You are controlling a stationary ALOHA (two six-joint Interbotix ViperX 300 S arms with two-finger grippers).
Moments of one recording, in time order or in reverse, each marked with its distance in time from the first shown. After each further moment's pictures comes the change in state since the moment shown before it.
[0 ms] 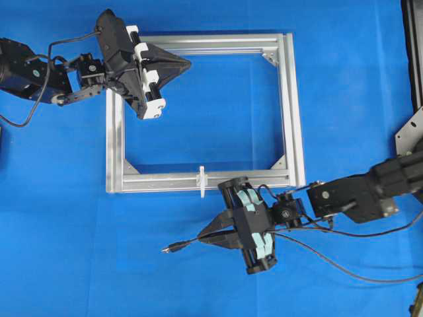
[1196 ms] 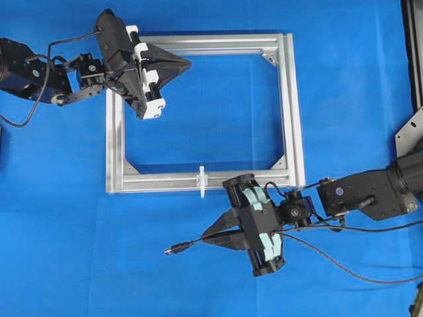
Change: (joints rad) left arm 0.000 0.000 0.002 0.000 0.002 -0.002; right arm 0.005 -0.095 0.000 0.000 0.097 -0.002
